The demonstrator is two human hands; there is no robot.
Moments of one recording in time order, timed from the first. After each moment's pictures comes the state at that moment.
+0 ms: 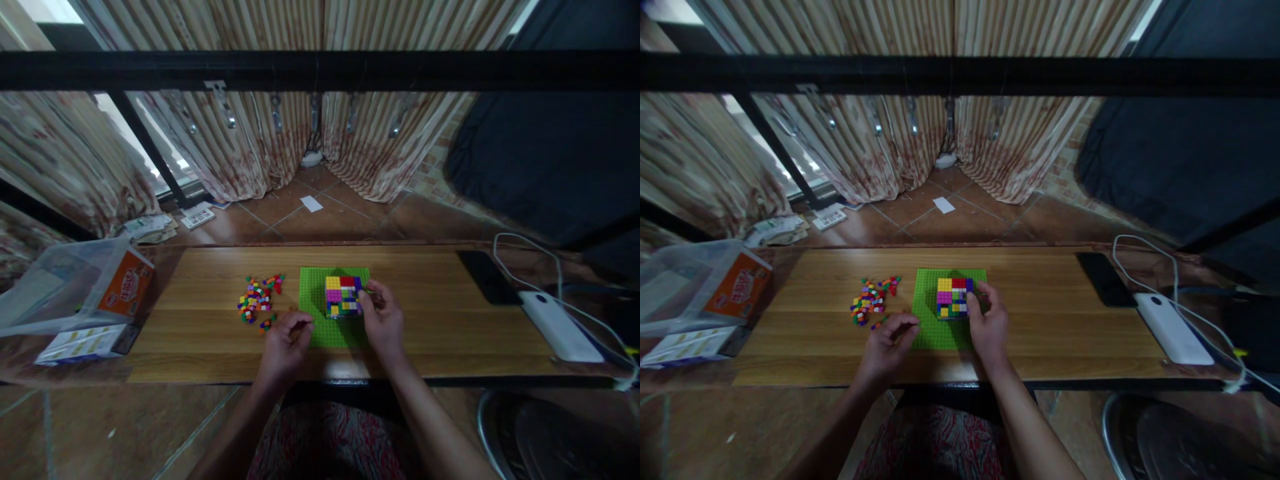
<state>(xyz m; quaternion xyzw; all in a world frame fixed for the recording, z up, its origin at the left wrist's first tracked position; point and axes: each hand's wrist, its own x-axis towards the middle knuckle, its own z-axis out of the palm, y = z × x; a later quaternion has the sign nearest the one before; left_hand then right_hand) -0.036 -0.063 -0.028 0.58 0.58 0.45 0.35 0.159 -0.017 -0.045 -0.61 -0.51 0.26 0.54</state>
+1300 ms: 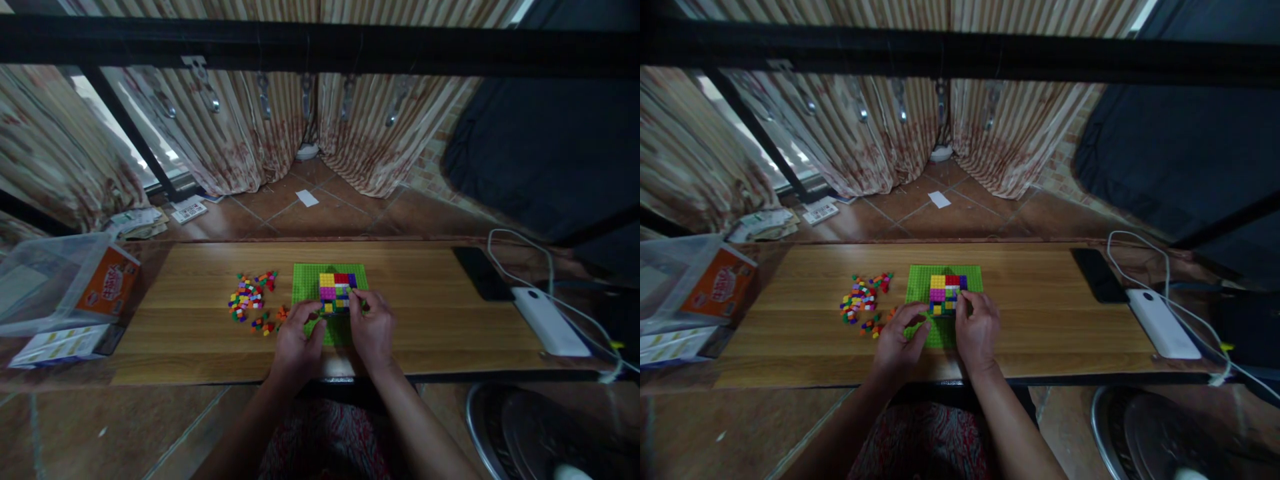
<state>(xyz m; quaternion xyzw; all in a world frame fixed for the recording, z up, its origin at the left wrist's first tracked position) -0.002 -0.058 -0.029 0.61 0.57 0.45 0.32 0.151 -0.026 -0.040 -0.65 -0.61 0.08 0.45</state>
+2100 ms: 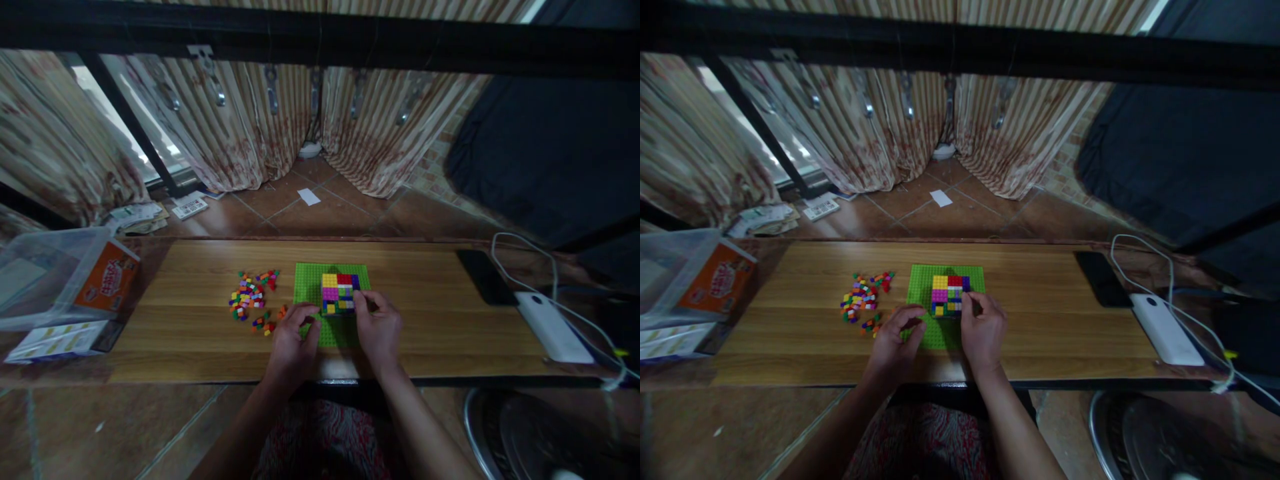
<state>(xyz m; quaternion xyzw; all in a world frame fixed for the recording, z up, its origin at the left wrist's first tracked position) -0.011 -0.058 -0.030 0.60 0.58 0.45 0.33 0.155 -0.022 -0.042 -0.66 -0.56 0.14 0.48</state>
